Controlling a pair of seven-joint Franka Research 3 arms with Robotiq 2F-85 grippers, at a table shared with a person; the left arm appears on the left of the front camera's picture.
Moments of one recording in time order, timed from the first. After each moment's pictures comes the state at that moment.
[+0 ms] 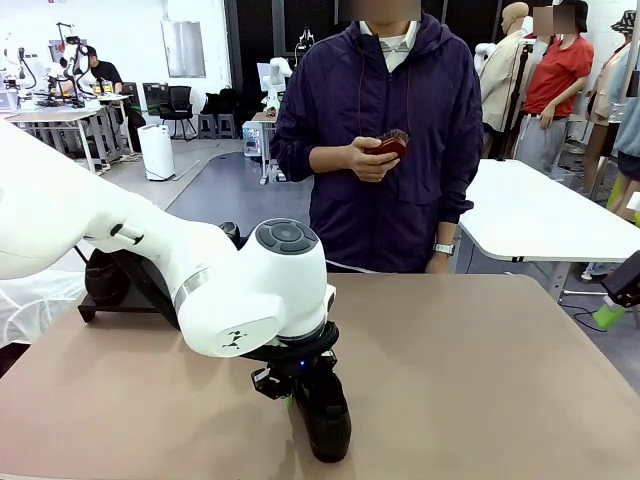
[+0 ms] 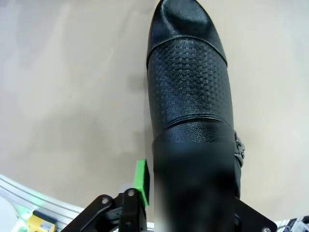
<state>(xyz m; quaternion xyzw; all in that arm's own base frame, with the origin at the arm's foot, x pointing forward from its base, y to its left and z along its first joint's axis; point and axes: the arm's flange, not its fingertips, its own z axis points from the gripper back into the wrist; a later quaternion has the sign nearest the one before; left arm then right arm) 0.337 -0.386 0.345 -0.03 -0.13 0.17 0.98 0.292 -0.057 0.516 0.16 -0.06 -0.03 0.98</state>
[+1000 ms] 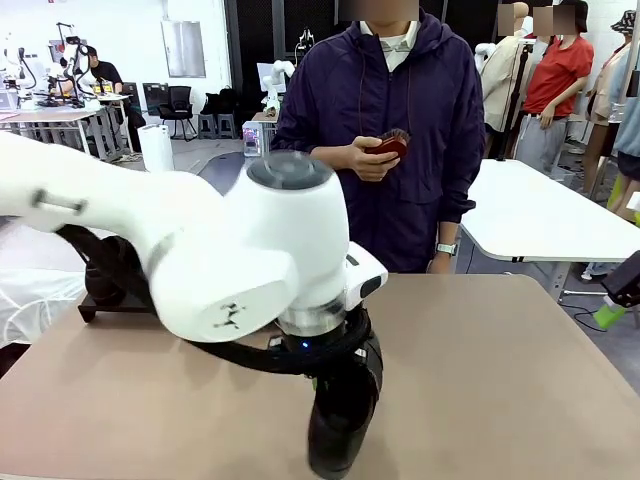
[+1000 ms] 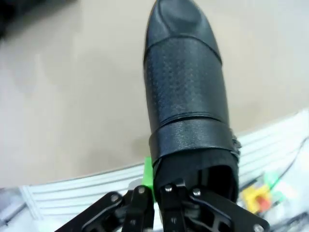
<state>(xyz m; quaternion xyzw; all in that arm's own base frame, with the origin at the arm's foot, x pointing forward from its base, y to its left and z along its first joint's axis) 0.249 -0.411 0.458 -0.03 -0.16 -0.13 0.98 0.292 -0.057 0.516 0.16 -0.06 -0.03 0.98</state>
